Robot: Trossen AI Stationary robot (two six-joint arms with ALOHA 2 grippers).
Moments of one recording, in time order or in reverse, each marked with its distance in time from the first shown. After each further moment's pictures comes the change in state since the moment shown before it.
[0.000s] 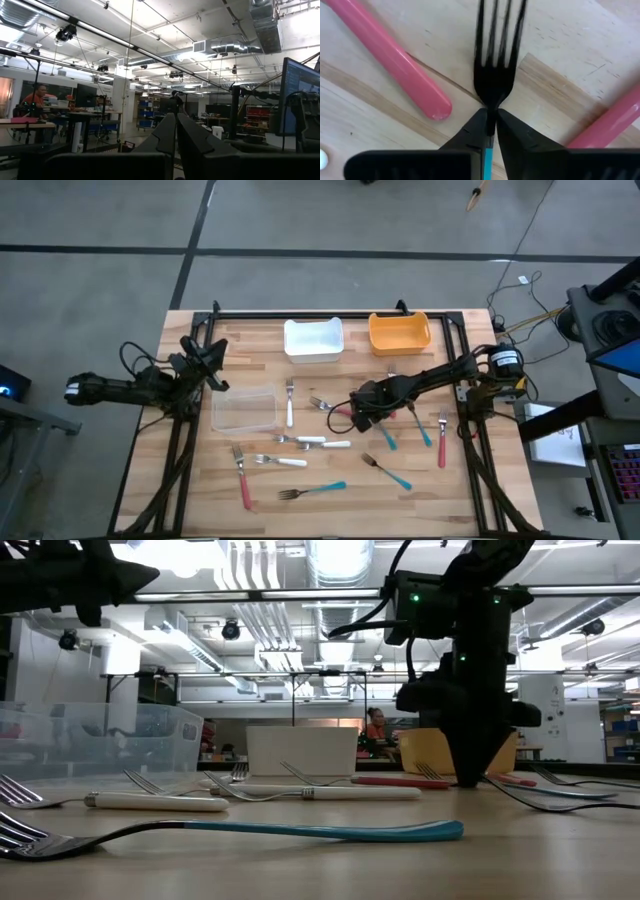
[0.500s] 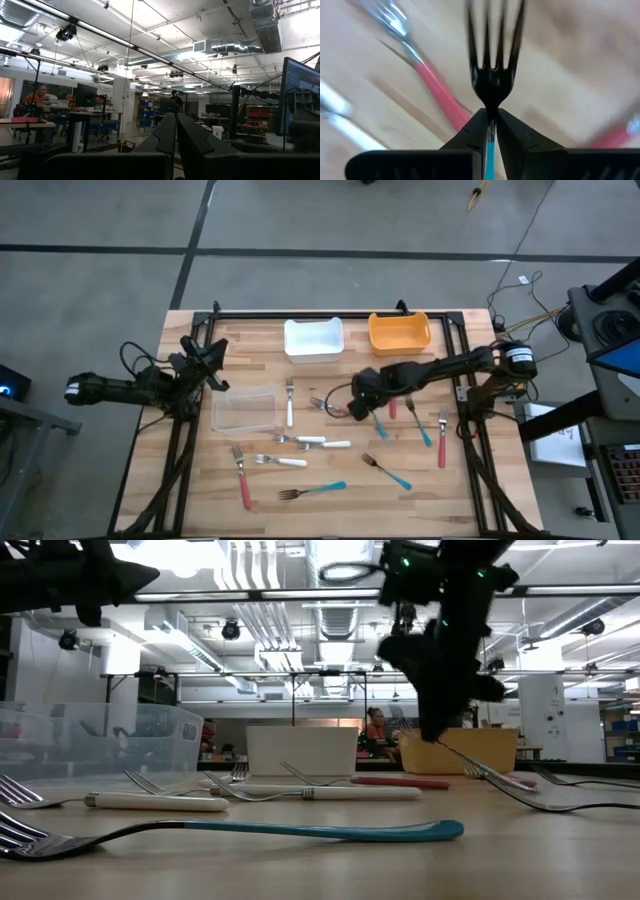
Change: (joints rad) left arm 0.000 0.001 0.000 0.000 -0.001 0.000; right arm -0.090 -0.157 0.062 0.005 0.000 -0.161
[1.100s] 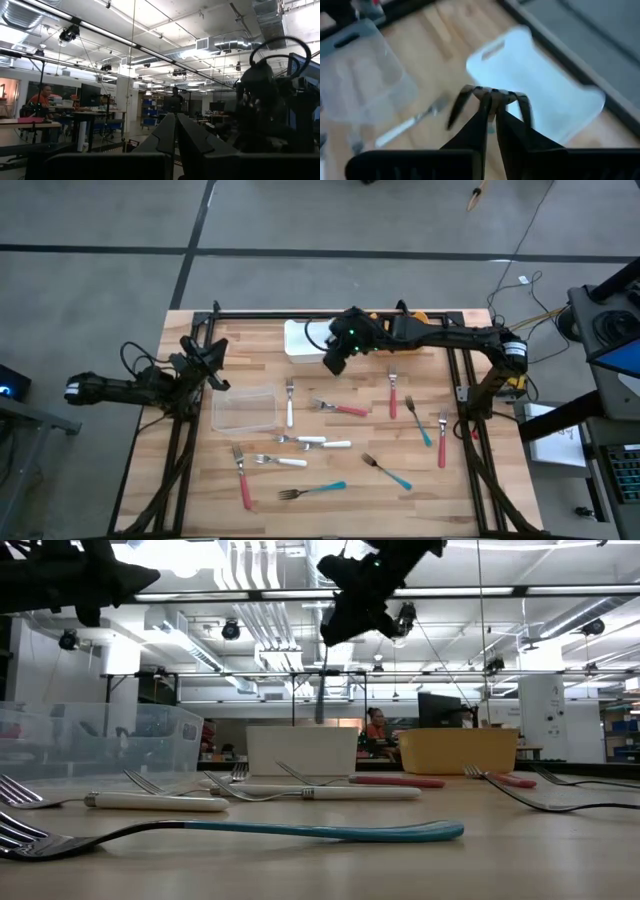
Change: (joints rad) left arm 0.000 0.005 0.000 -0.002 -0.017 0.018; right arm -0.205 0.064 0.441 0.114 0.064 -0.614
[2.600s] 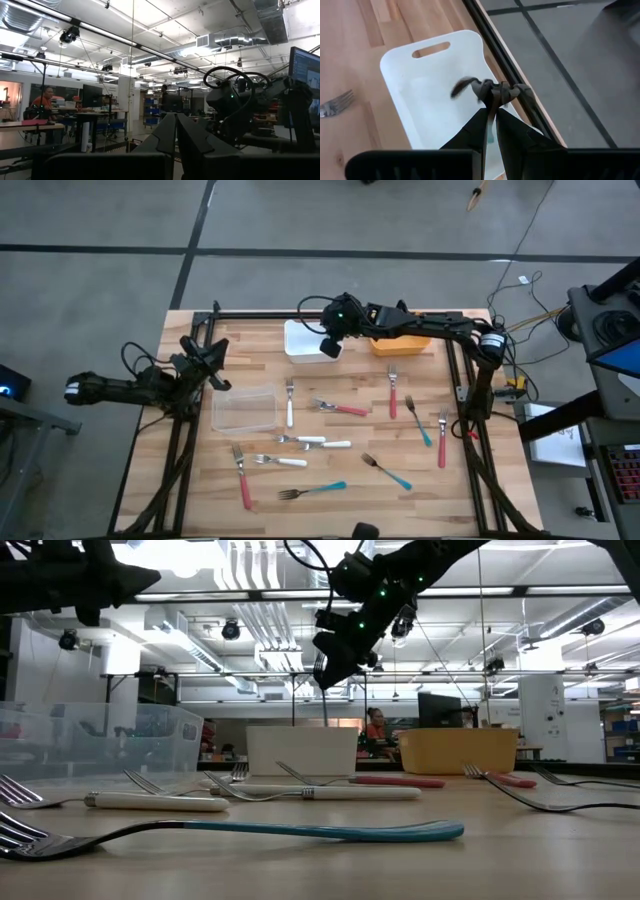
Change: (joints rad) left arm 0.000 0.003 0.000 -0.007 -0.002 0.026; right arm -0.151 0.161 -0.010 0.180 0.034 -0.392
